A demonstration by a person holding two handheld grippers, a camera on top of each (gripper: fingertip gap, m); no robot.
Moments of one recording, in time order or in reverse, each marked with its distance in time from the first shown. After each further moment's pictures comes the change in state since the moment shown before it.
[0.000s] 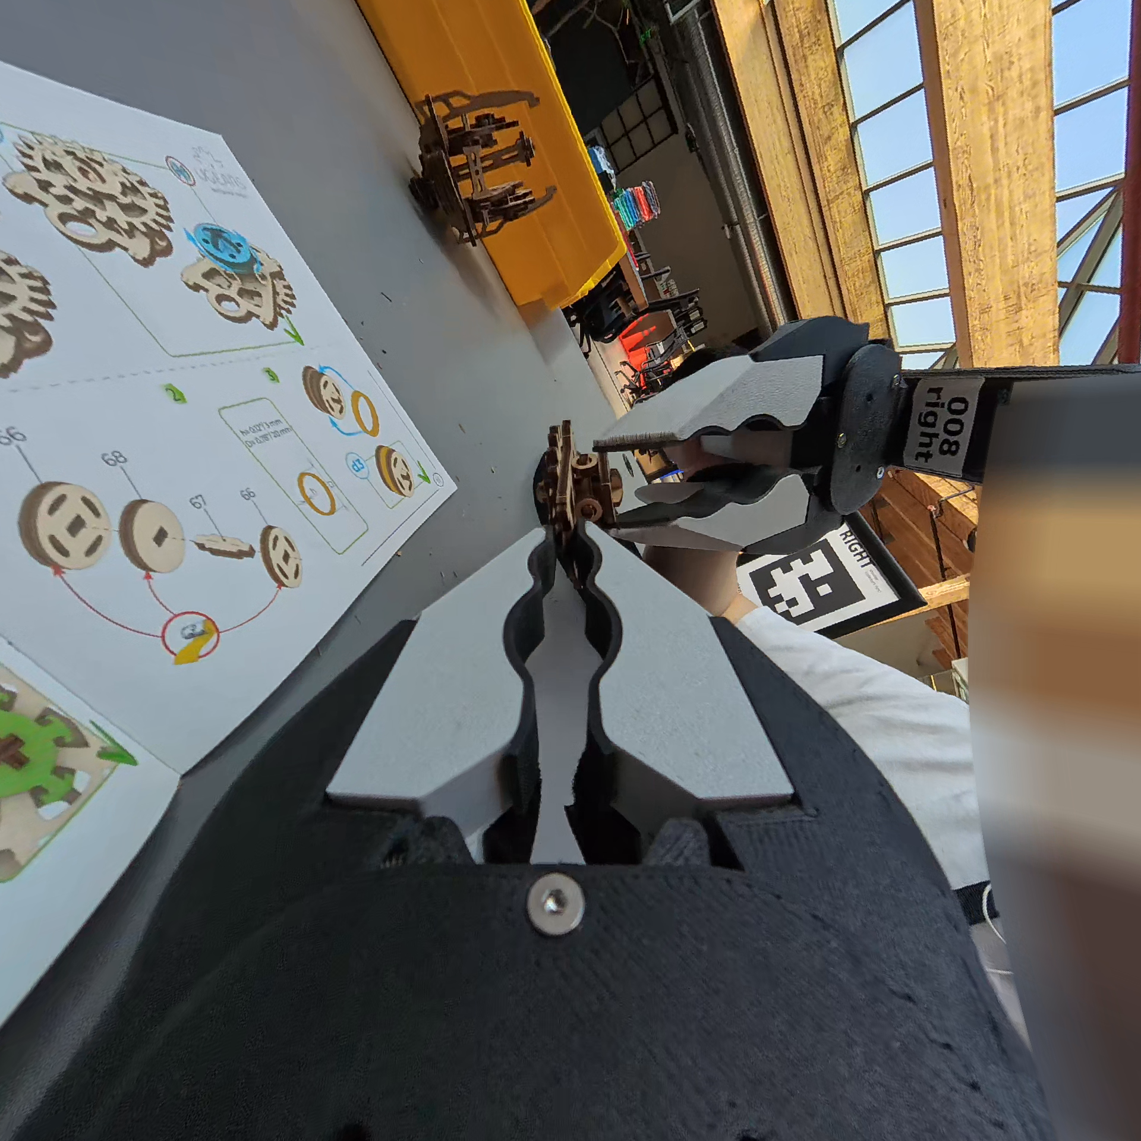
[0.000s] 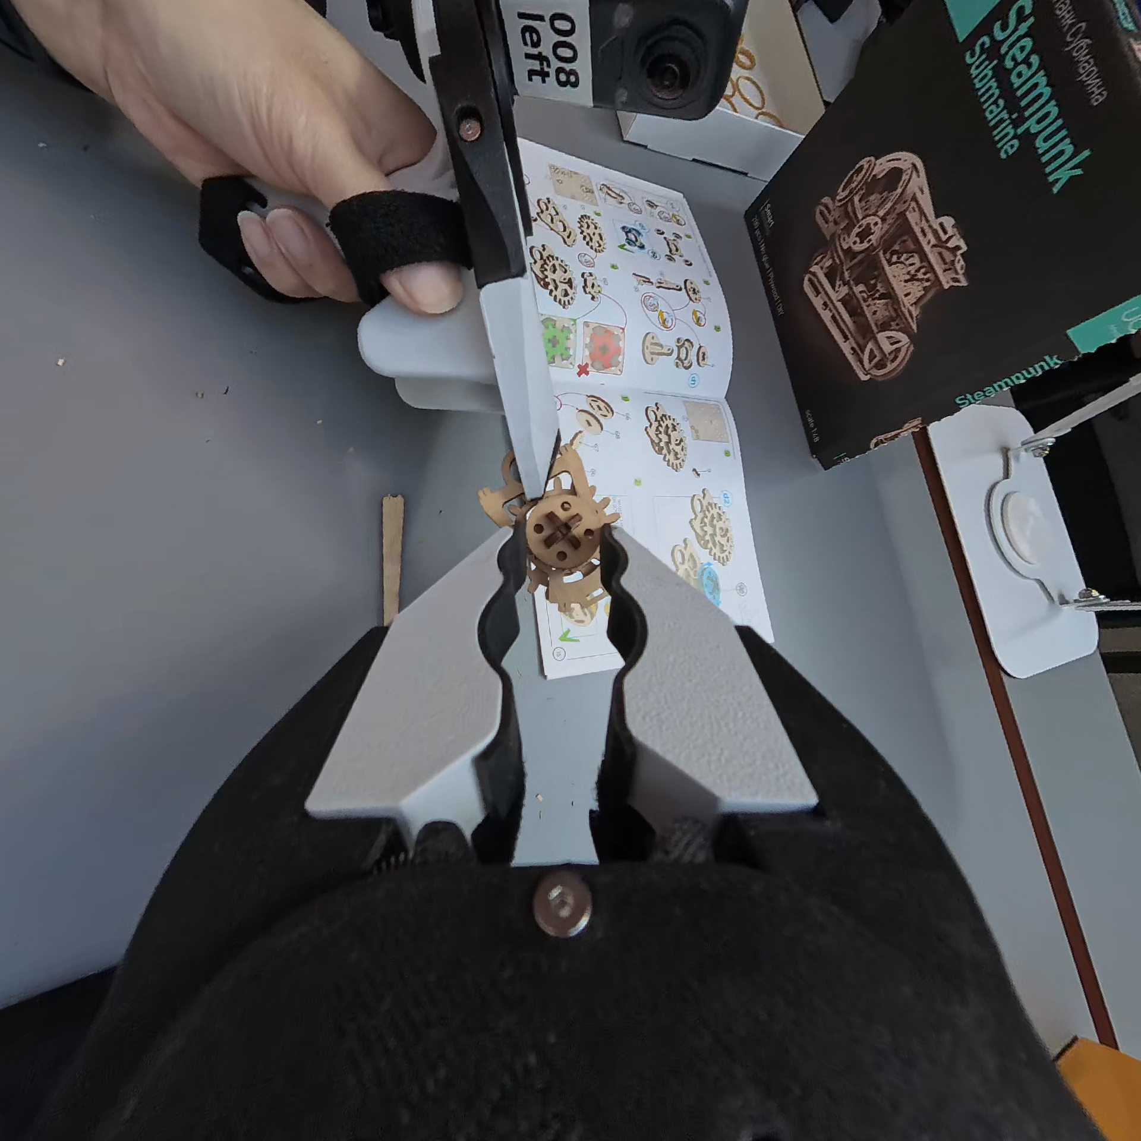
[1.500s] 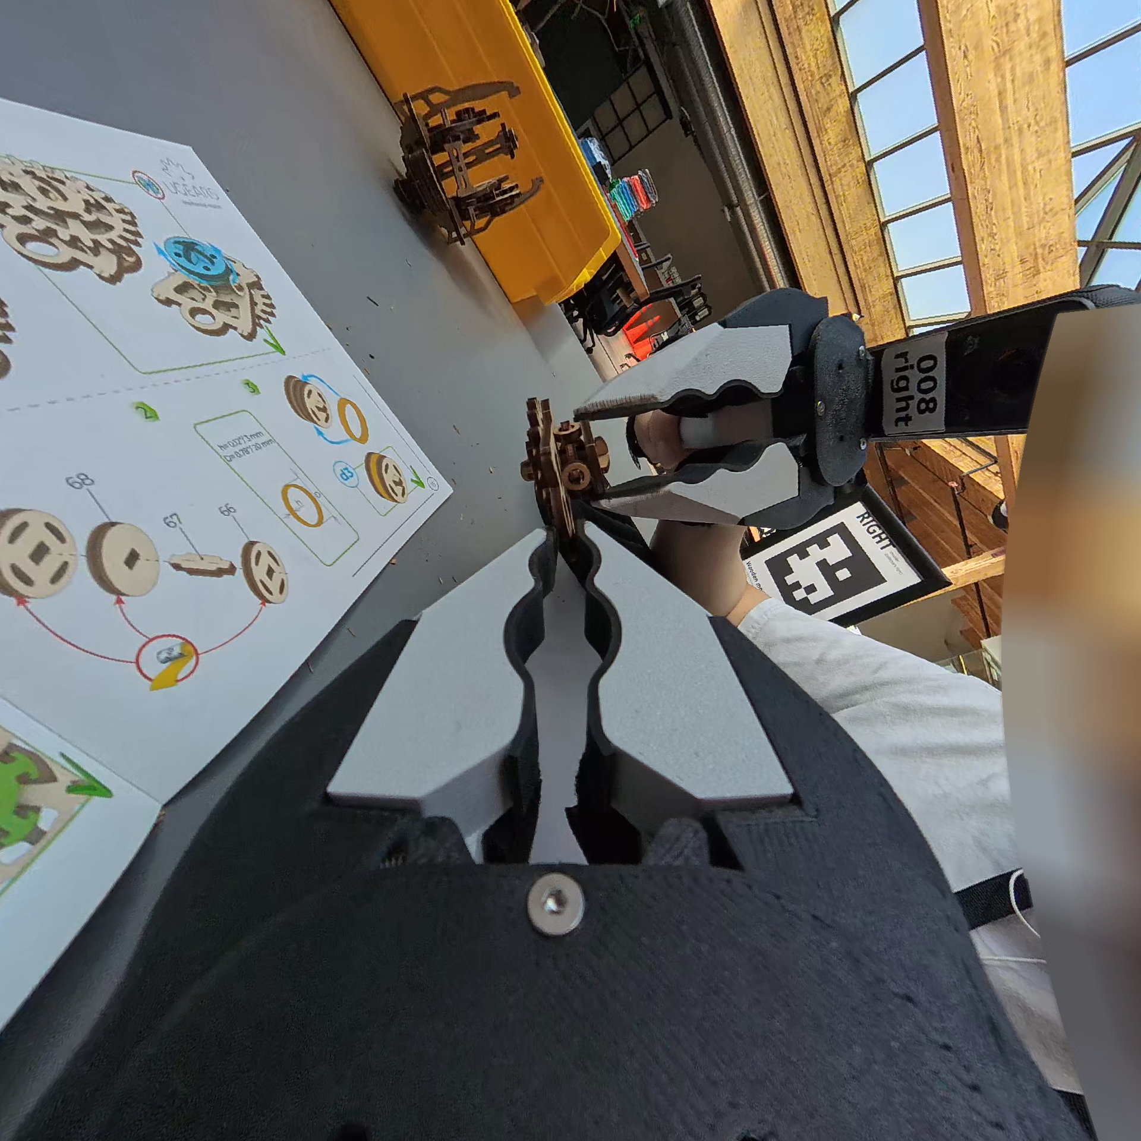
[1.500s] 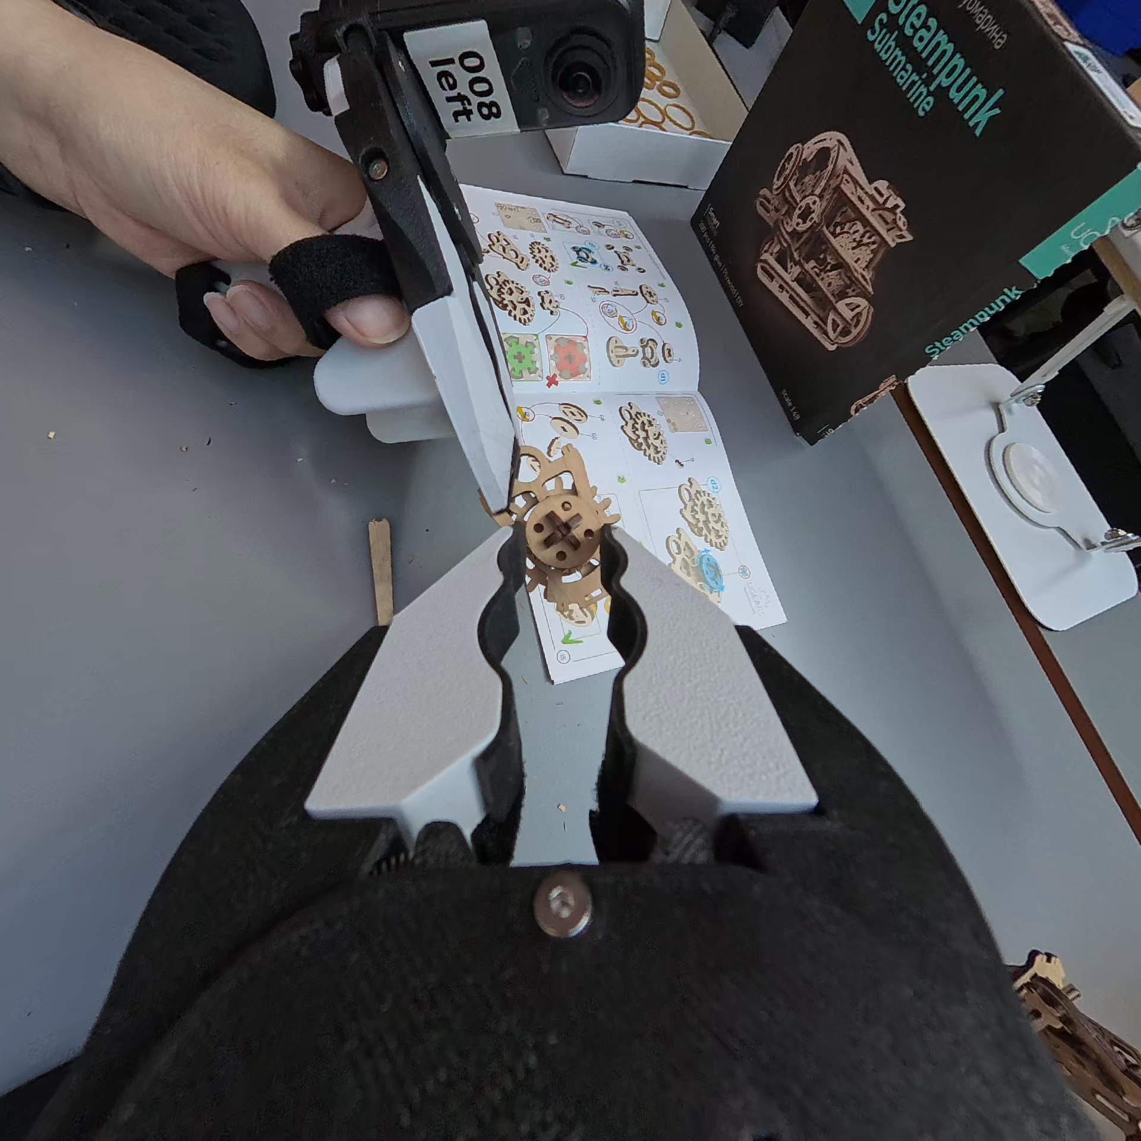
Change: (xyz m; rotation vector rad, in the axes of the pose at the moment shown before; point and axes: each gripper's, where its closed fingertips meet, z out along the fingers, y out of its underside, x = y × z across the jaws) left arm 0.002 0.003 0.005 -0.011 0.000 0.067; right arm 0.008 0.005 -0.002 0.079 0.047 0.139
